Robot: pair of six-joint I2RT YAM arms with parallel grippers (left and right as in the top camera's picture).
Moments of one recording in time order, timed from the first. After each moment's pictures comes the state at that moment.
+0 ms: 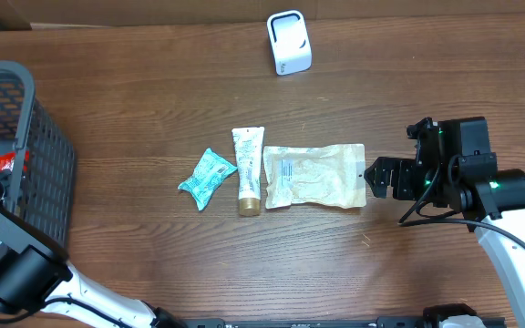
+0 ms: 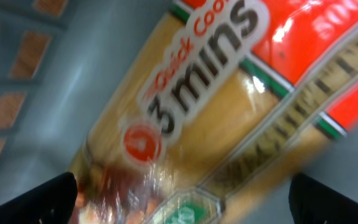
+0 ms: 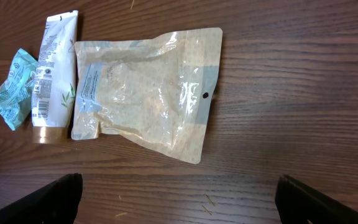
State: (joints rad) left arm 0.87 2.06 1.56 -0.75 -0.20 0.24; right arm 0.12 1.19 1.01 -0.93 -0.30 0.20
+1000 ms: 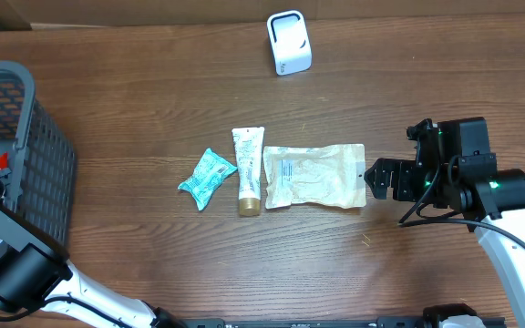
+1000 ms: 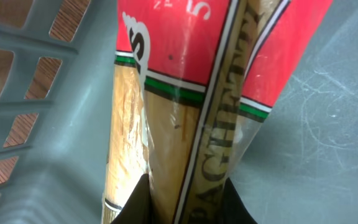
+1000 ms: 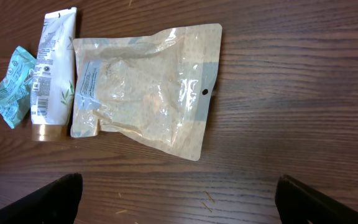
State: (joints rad) left arm 0.86 2.07 1.55 -0.72 -0.21 0.25; right arm 0.12 1.19 1.01 -0.94 -0.30 0.20
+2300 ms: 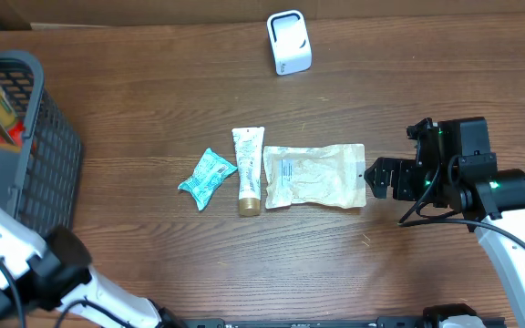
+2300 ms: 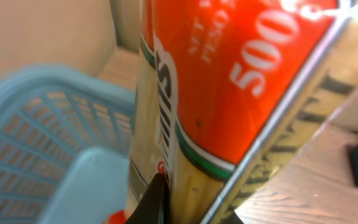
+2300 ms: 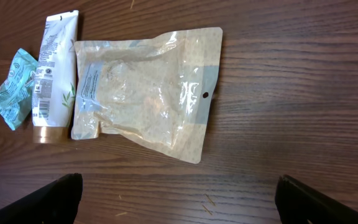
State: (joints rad) left arm 0.69 1.93 2.65 -1.39 0.34 0.10; right arm 0.12 1.19 1.01 -0.93 -0.30 0.20
